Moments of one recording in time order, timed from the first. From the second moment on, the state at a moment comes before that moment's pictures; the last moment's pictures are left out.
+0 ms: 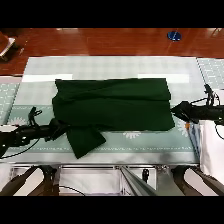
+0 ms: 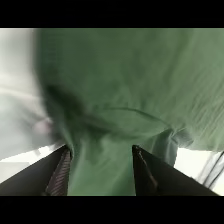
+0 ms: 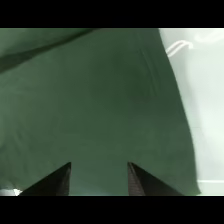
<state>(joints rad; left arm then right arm) 0.39 -1.02 0.27 0.65 -1.02 -1.14 -0.44 -1.06 0.64 -0.83 1.12 1.25</state>
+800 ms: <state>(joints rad) 0.25 -1.03 0.27 0.59 -0.94 -1.10 -0.59 -1.12 0.57 -1.03 1.22 1.39</state>
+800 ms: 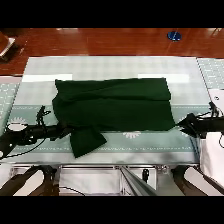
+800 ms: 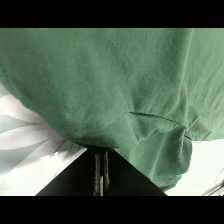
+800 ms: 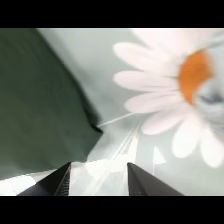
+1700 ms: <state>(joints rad) 0.25 -1.10 0.67 0.57 -0.86 -1.12 -0.38 -1.31 0.93 -0.85 1.08 1.30</state>
